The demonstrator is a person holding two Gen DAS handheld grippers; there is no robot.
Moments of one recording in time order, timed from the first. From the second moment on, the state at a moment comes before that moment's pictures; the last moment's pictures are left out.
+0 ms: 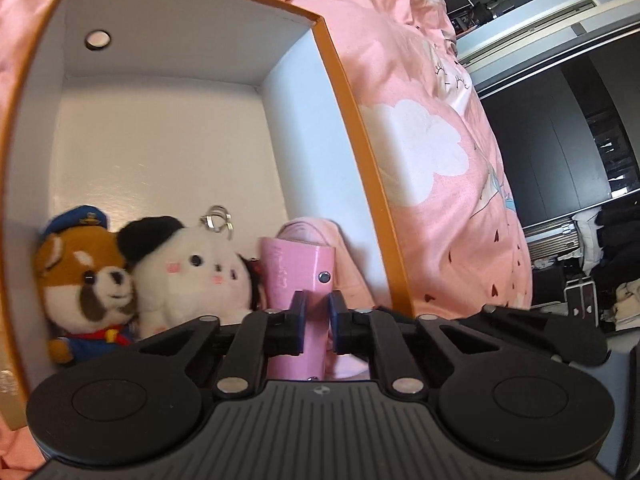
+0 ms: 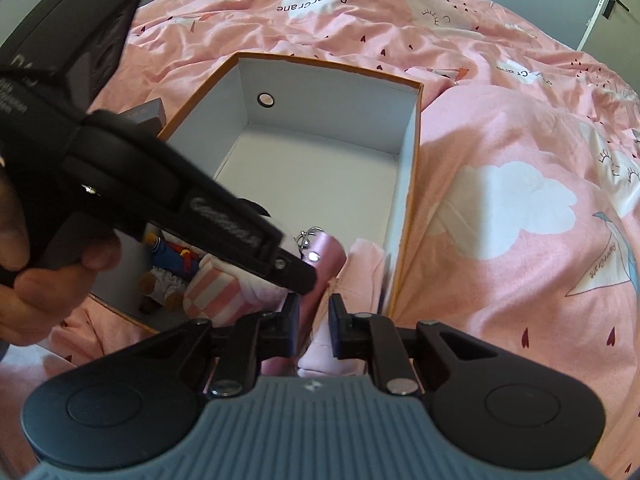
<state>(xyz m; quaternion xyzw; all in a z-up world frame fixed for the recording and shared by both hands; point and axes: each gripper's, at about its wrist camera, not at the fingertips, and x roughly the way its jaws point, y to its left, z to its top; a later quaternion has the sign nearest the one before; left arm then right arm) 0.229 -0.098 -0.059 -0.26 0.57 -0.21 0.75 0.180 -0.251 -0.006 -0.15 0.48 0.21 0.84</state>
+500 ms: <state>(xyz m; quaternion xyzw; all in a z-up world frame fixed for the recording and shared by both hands) 0.220 -0.091 -0.031 -0.13 0.51 -0.20 0.83 0.194 -0.236 -0.026 -0.14 0.49 0.21 0.83</state>
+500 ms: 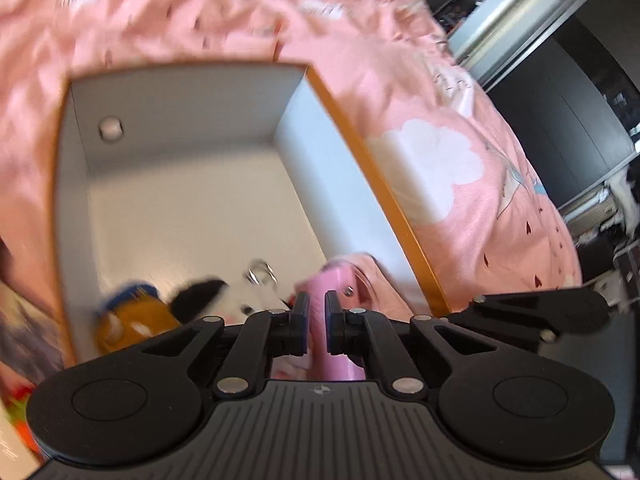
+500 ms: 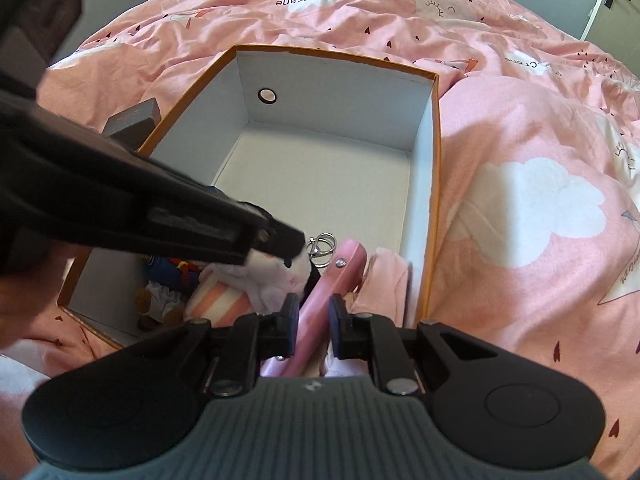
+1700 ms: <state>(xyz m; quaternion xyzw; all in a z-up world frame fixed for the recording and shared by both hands) 0.132 0.000 -0.014 -0.13 0.42 -0.08 0.89 0.198 -0.183 -0.064 -0.20 0.55 0.25 0.77</state>
